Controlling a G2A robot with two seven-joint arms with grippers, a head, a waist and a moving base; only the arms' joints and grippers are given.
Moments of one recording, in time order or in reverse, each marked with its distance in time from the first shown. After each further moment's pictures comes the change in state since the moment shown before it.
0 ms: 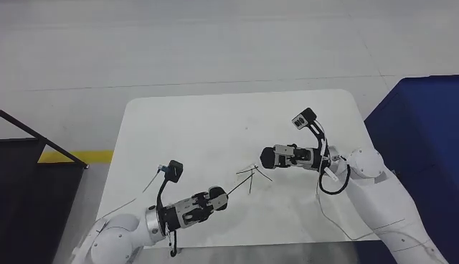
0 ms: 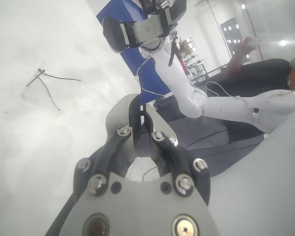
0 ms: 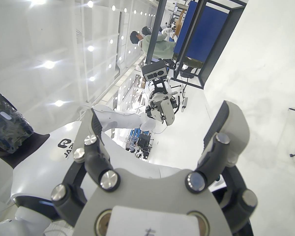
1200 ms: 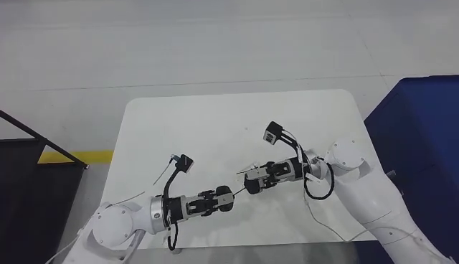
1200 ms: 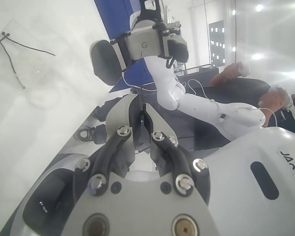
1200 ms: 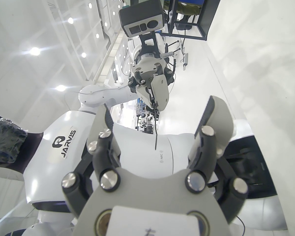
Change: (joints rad) left arm -0.138 0.010 0.052 0.043 -0.256 0.260 -0.175; right arm 0.103 -0.015 -0.157 -0.034 -0.062 0.233 0.161
